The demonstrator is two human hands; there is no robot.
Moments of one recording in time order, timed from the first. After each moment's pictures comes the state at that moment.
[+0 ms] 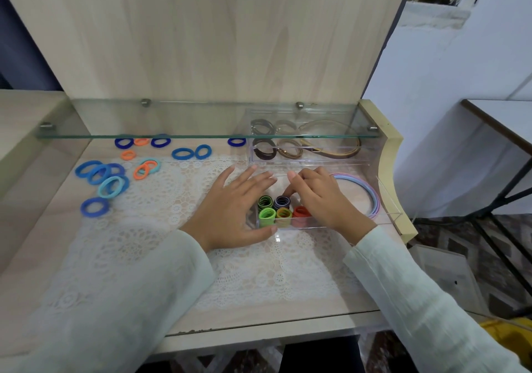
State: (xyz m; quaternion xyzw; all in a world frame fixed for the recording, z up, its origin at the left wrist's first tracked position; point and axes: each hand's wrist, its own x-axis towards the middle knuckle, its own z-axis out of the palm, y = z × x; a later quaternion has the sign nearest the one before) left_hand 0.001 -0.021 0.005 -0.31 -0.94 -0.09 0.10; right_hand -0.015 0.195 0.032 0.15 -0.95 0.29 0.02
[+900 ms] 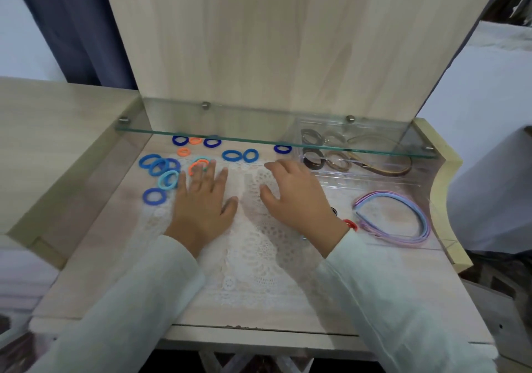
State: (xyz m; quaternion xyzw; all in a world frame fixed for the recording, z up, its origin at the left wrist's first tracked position) left_hand 0.010 -0.118 -0.009 0.04 -1.00 -0.01 0.04; right_hand -0.007 0.070 0.053 0.22 -0.96 0.16 0.10
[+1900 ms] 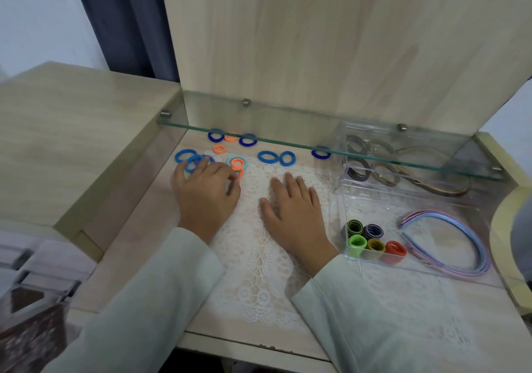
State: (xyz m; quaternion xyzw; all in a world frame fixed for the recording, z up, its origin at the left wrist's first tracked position) left_hand 0.002 -0.167 -0.016 0.09 -0.94 -0.09 0.32; right_hand -0.015 0.013 -0.007 0.20 -0.97 0.16 0.04
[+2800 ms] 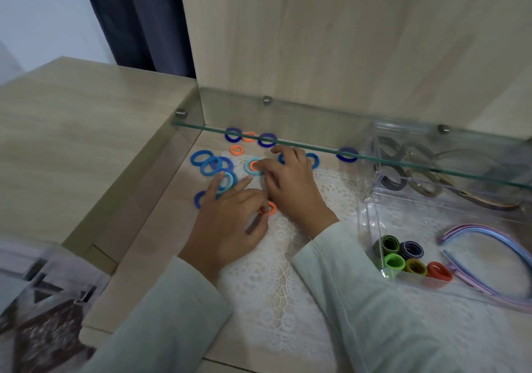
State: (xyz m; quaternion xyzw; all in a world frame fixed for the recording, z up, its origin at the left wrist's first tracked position) left_hand 0.029 -0.168 -0.017 -0.08 -0.96 -0.16 0.24; right_hand -0.085 -0.044 -0.005 0.30 -0.91 0.25 0.14
